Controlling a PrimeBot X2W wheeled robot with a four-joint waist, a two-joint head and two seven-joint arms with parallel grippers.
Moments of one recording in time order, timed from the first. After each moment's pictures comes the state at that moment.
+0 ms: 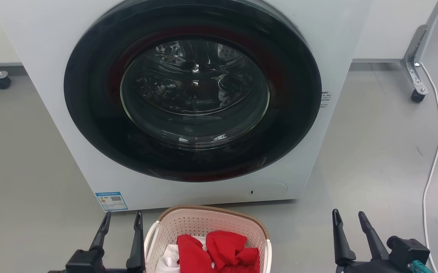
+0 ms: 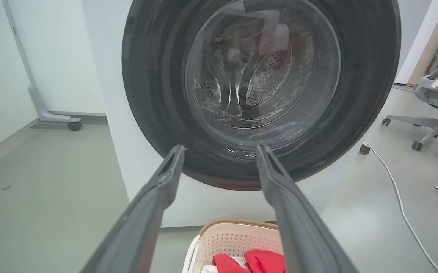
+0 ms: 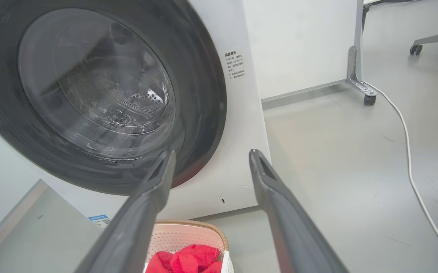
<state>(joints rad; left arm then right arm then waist) 0.03 0.11 -0.21 0.13 -0.32 0.09 -0.19 -0.01 -0.09 0.23 0.19 0.44 -0.07 -0.19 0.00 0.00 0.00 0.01</state>
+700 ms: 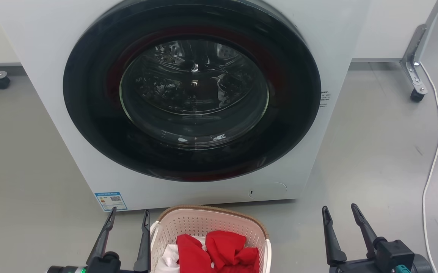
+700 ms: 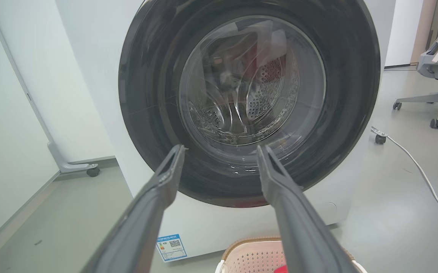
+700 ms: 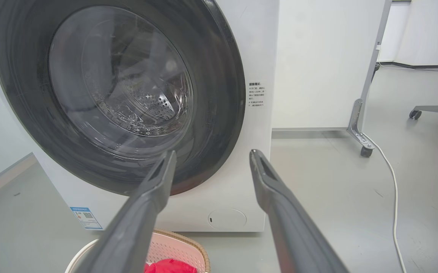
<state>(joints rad) 0.05 0.11 -0.23 0.08 -0.10 0.12 -0.25 -0.01 -0.10 0.27 0.16 0.23 -0.10 -0.25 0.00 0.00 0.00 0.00</state>
